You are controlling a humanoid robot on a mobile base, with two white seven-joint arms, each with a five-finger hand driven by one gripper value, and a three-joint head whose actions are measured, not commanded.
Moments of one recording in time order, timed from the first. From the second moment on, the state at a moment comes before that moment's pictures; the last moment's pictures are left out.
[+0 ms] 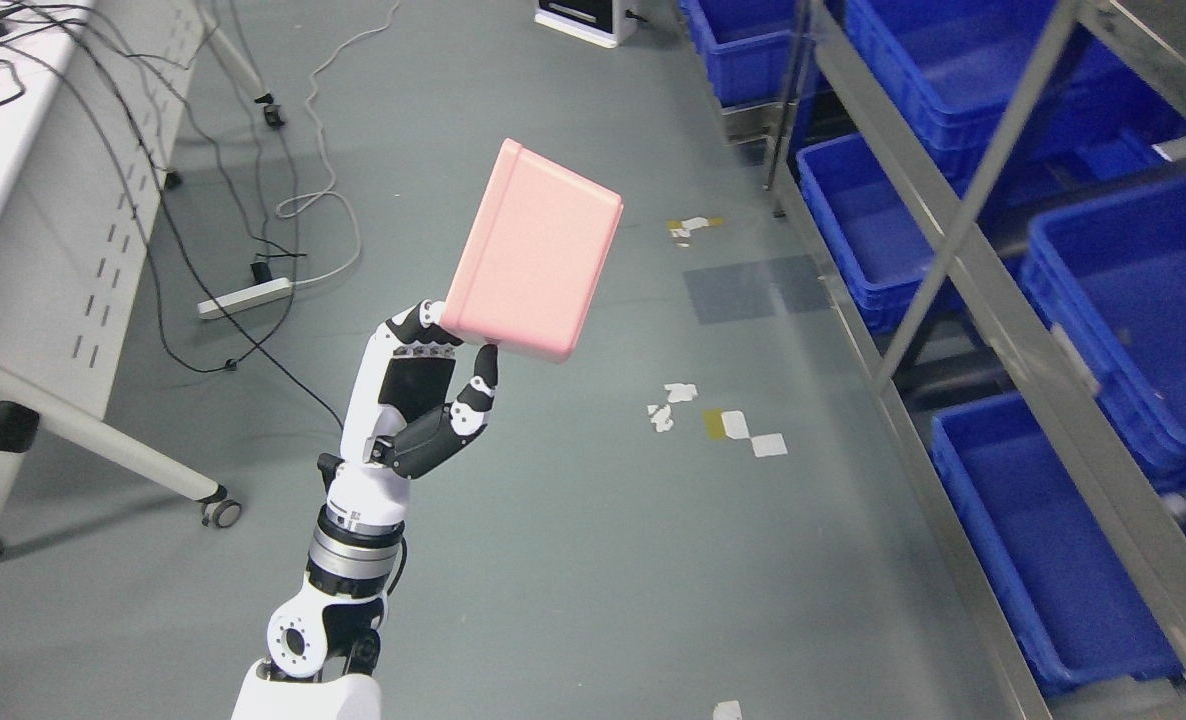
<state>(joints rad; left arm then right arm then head) -0.32 0.00 -0.15 -1.48 0.47 -0.64 -0.52 0.00 0.00 0.00 0.00 0.00 0.02 -0.04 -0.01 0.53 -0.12</state>
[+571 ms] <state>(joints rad) -0.28 0.00 -0.14 -1.50 0.54 -0.55 -0.45 0.00 0.00 0.00 0.00 0.00 0.02 -0.04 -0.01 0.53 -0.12</state>
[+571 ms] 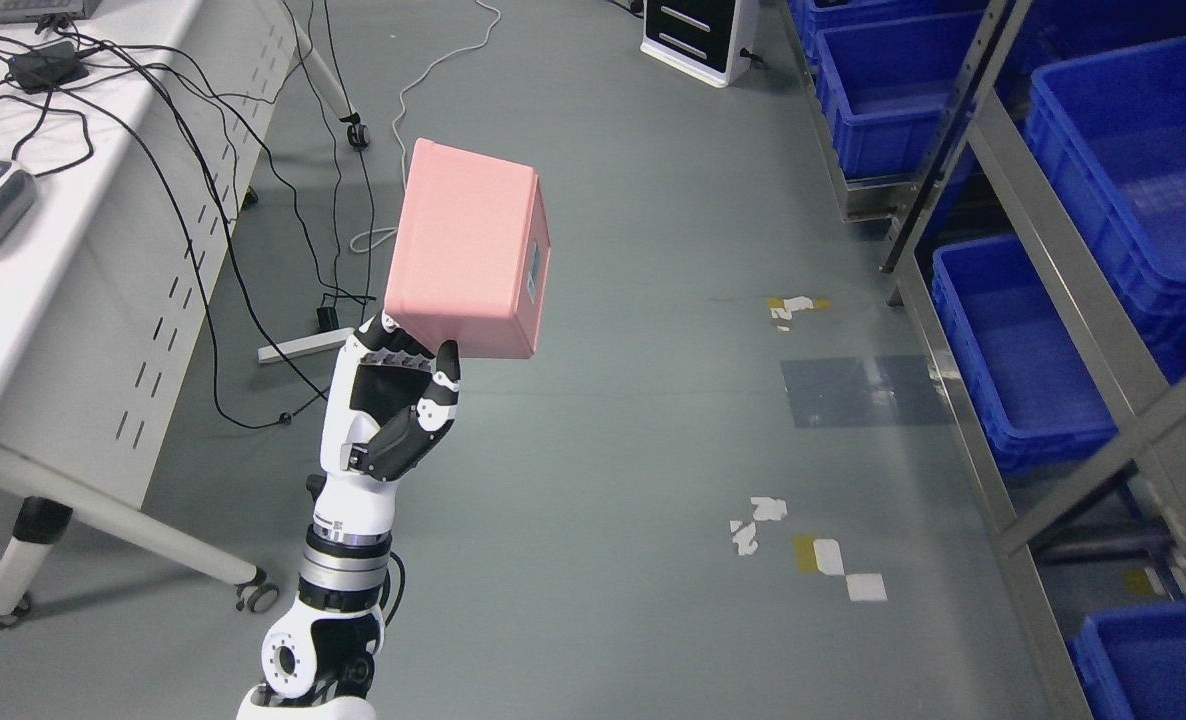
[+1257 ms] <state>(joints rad) -0.22 0.00 -0.14 -1.51 0.57 -0.54 -0.52 0.00 0.00 0.00 0.00 0.00 0.02 -0.04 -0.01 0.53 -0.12</state>
